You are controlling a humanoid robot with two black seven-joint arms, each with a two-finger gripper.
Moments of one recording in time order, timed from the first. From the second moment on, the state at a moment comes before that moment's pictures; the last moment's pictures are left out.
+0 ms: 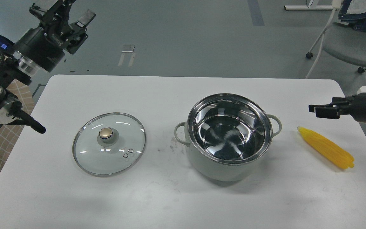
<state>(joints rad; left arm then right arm) -0.57 0.79 -0.93 -1.38 0.67 -0.17 -0.48 1.19 -0.83 -0.27 0.88 -1.53 0.16 0.49</state>
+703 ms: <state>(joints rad) -0.54 0.76 -0.97 -1.45 0.68 -0.17 -0.45 1.10 -0.77 -0.42 0.83 -1.68 0.09 0.49</state>
